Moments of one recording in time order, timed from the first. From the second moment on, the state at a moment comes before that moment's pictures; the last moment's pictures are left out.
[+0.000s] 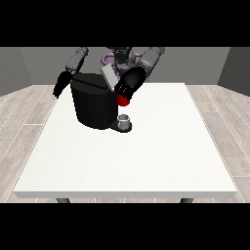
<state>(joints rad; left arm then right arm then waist) -1.26 0.47 0.09 -0.63 -0.83 -0.28 -0.19 -0.48 -0.09 -0.07 -1.28 0.17 -0.18 0.01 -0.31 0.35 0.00</state>
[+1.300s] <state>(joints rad) -1.30 0.54 0.07 -0.65 -0.91 -0.20 -0.30 -0.50 -0.08 -0.05 -1.28 0.21 -0.21 0.02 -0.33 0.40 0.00</state>
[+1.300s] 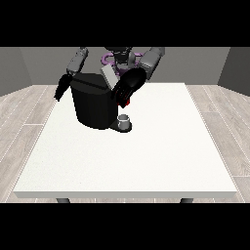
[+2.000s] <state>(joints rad) -1.16 0.42 0.06 -0.66 -0.89 -0.25 -0.25 -0.39 -0.09 -0.12 -1.16 0.16 -0.21 -0.01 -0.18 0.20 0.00</state>
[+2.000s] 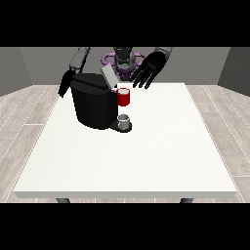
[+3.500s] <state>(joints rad) -0.49 0.02 0.35 -0.75 -0.33 -0.31 -0.28 -0.26 -0.14 -0.08 -1.29 0.09 -0.02 0.02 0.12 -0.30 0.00</state>
